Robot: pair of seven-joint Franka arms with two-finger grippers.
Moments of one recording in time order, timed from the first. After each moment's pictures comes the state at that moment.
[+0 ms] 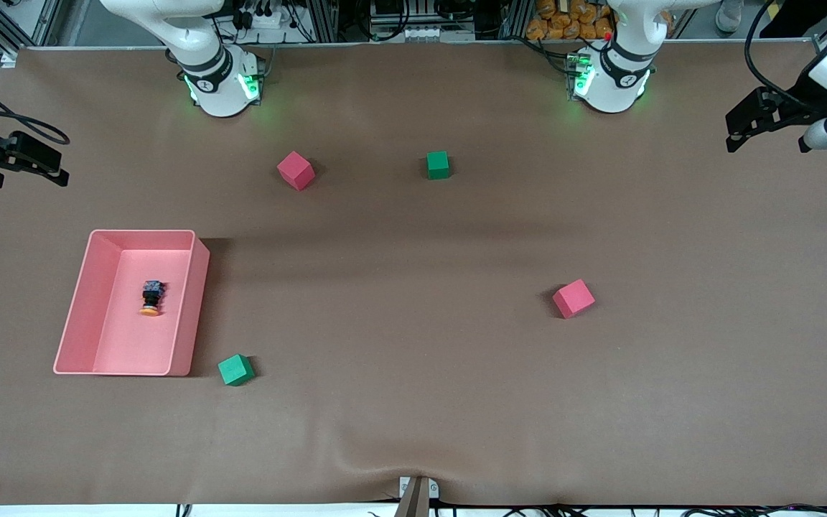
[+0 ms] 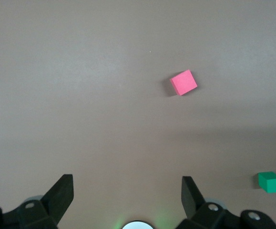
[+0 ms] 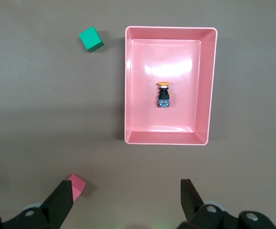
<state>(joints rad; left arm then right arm) 0.05 -0.10 -0.19 -1.56 0.03 1.45 -0.08 0.03 0.00 -0.05 -1.50 0.01 1.45 -0.03</state>
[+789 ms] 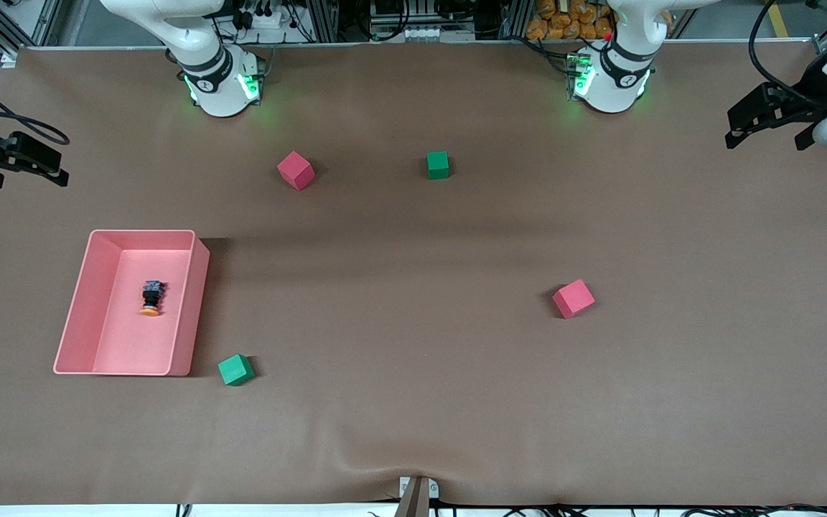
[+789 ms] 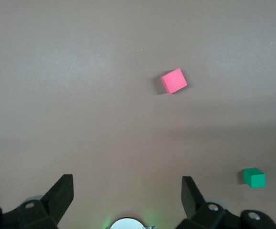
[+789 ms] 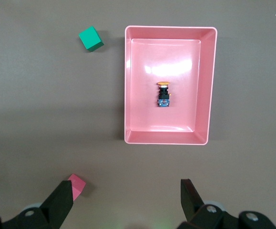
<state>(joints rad) 0.07 -0.09 -0.17 -1.54 -0.03 1.44 -0.08 0.03 0.00 -0.05 -1.50 0.01 1.45 -0.03</state>
